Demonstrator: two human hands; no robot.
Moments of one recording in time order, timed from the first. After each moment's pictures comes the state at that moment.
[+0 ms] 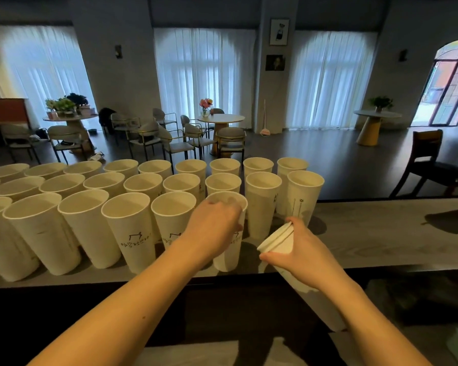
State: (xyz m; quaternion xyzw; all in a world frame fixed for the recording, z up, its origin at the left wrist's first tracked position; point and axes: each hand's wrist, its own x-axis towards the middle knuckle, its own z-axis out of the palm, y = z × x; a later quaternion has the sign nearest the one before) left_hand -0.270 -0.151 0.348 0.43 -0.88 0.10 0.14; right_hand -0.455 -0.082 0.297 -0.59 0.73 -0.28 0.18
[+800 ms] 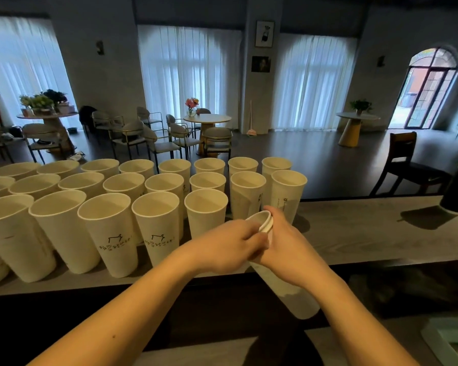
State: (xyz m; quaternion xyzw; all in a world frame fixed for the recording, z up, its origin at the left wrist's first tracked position) left_hand -0.290 -0.113 0.359 0.31 -0.87 -0.36 0.12; right_hand -0.444 -0.072 0.319 -0.63 0.68 -0.31 0.20
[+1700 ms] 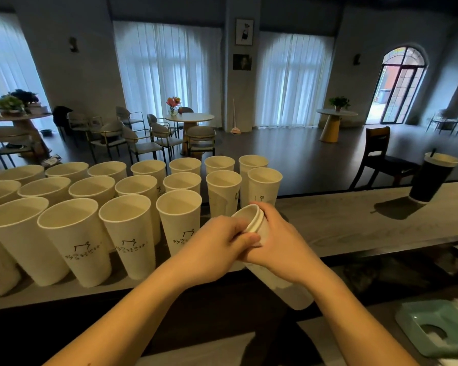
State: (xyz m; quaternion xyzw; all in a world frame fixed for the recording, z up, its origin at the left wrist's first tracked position) left_hand -0.308 -0.099 0.351 0.27 -0.88 -0.34 0.22; right_hand -0.473 -0.055 0.323 -0.64 0.63 -0.38 0.22
